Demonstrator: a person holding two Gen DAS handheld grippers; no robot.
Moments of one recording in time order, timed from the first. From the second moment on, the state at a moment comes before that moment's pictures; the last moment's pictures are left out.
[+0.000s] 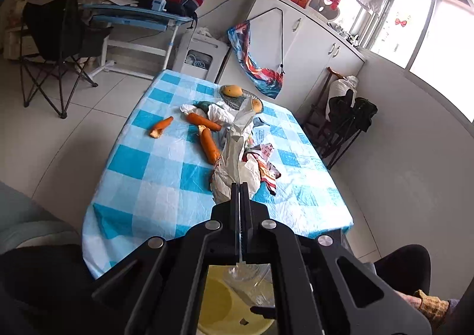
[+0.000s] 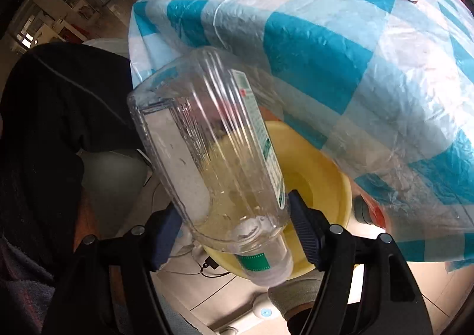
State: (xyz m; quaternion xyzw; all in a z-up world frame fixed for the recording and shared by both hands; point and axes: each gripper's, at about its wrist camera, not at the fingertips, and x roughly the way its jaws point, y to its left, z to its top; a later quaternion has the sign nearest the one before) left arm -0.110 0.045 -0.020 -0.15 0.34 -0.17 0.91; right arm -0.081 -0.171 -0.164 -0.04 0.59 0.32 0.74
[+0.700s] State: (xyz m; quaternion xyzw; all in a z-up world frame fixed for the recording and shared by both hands) left arm -0.173 -0.012 -0.090 -0.10 0.47 -0.22 0.85; right arm -0.085 -0.254 -0.093 0.14 0.46 0.20 0.85
